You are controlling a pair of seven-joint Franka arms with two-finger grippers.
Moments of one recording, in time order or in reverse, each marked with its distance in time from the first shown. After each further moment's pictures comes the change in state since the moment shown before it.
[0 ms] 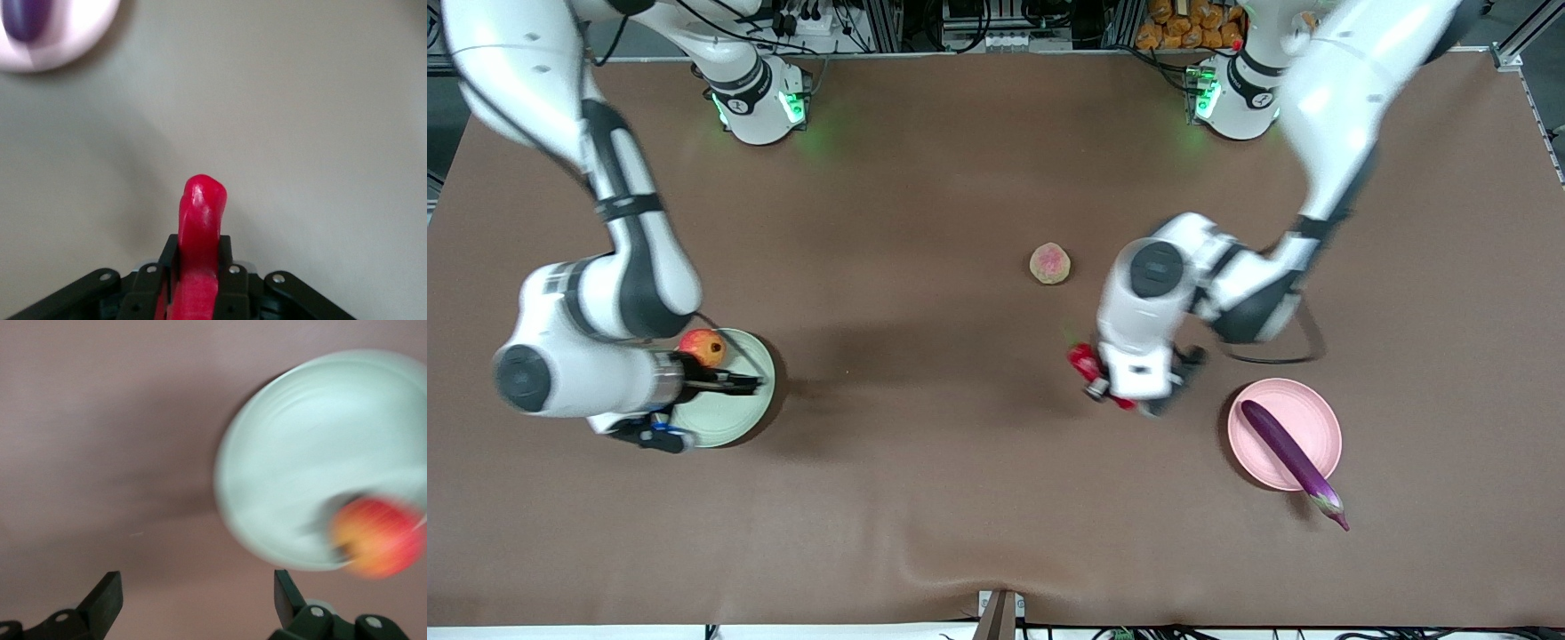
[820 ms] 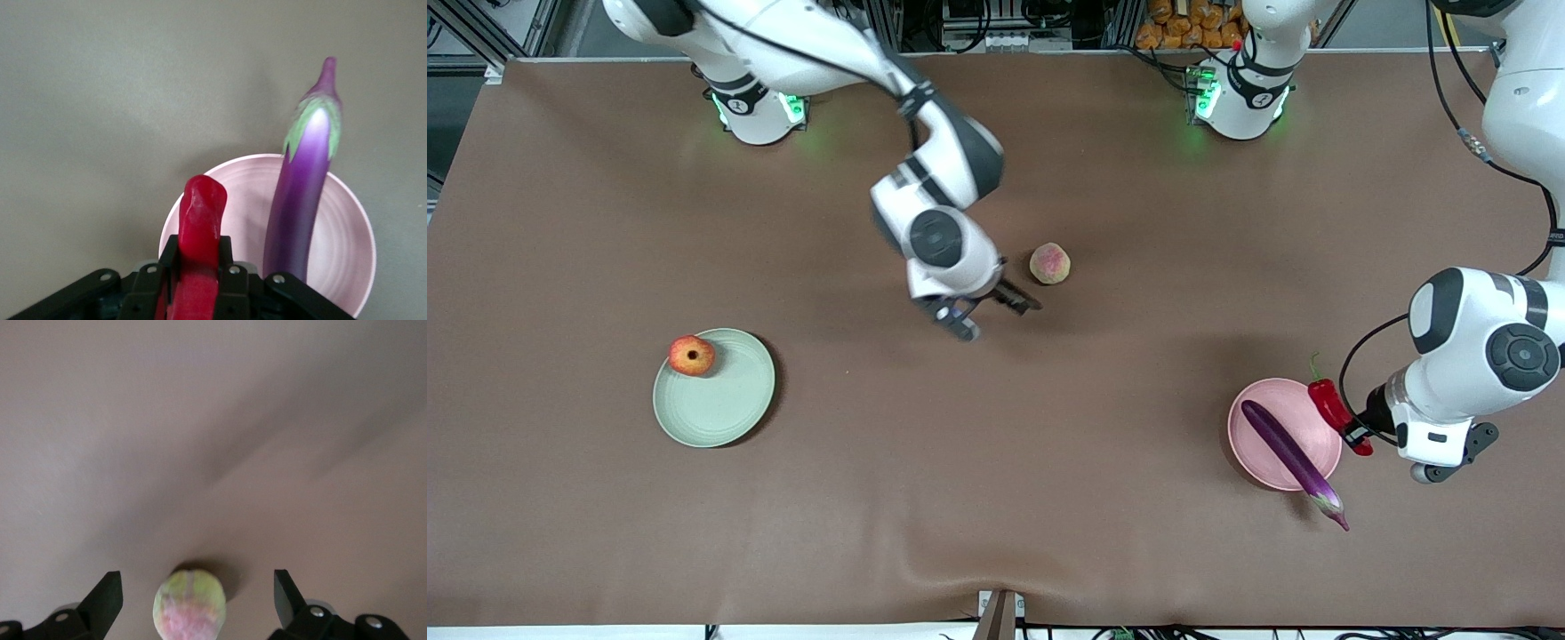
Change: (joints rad) left arm 0.490 0.046 -0.014 -0.021 -0.001 -0.005 0.672; right arm 0.622 0.099 0.000 -0.010 0.124 0.282 0.930
